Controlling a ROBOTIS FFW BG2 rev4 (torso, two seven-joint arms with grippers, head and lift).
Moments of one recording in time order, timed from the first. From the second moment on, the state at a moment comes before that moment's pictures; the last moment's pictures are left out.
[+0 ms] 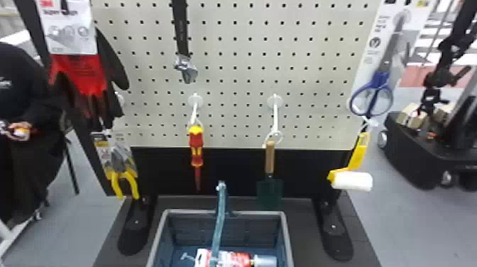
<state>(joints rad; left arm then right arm) 0.82 0.00 0.33 -2.23 0.05 -0.05 -0.42 0.92 0.00 -0.02 -1.90 -0.08 -0.44 -0.13</state>
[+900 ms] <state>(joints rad) 0.30 0.13 0.42 -1.87 0.12 0.05 -0.70 0.91 0.00 -0.02 -1.89 -0.09 -0.44 -0.13</state>
